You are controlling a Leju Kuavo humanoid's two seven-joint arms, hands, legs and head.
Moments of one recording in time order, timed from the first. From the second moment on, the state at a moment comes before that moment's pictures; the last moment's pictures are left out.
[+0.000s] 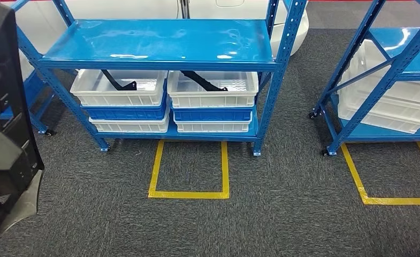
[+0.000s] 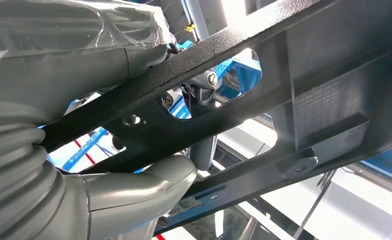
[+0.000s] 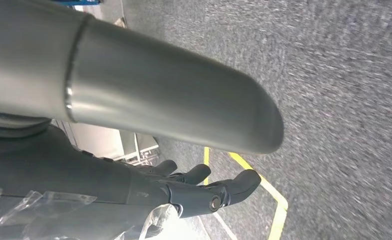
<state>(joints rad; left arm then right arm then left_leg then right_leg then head) -0.28 0.67 -0.51 -2.25 -0.95 0.30 0.69 -0.17 0.09 -1.01 -0.09 1.57 -0.17 0.33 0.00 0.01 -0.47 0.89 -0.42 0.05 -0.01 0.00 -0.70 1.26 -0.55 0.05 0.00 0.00</state>
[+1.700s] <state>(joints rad) -0.32 0.68 -0.55 -2.24 -0.87 0.25 0.65 -0.17 0.08 -1.08 -0.09 1.56 -0.15 0.33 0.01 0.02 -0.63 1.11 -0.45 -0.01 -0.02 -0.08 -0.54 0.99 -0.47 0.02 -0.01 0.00</state>
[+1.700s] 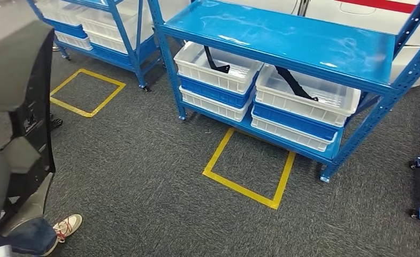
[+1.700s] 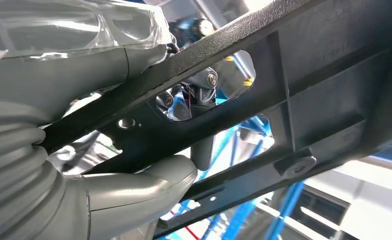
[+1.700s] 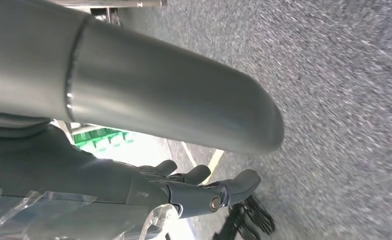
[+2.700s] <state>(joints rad) -0.35 0.71 -0.55 -2.24 -0.74 0.26 0.66 -0.17 0.07 -1.15 -0.09 1.56 -0.16 0.33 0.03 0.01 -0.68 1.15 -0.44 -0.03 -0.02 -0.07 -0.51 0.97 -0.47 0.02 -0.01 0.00</state>
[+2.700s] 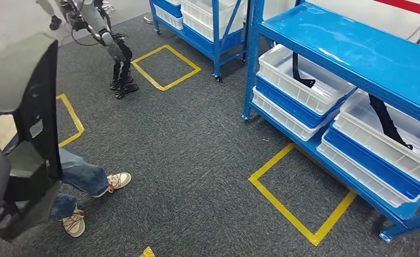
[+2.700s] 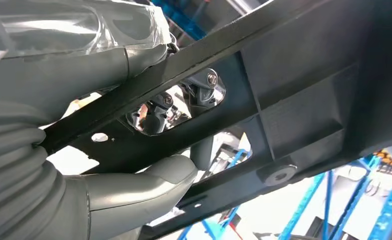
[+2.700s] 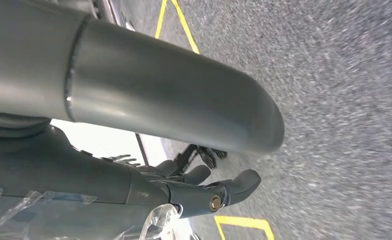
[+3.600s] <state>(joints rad) -0.35 0.74 -0.56 -2.24 -0.68 0.24 0.69 -0.17 0.09 -1.18 -0.09 1.57 -0.15 0.32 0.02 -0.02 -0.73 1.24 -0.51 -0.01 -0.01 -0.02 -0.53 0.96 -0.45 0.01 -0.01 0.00</state>
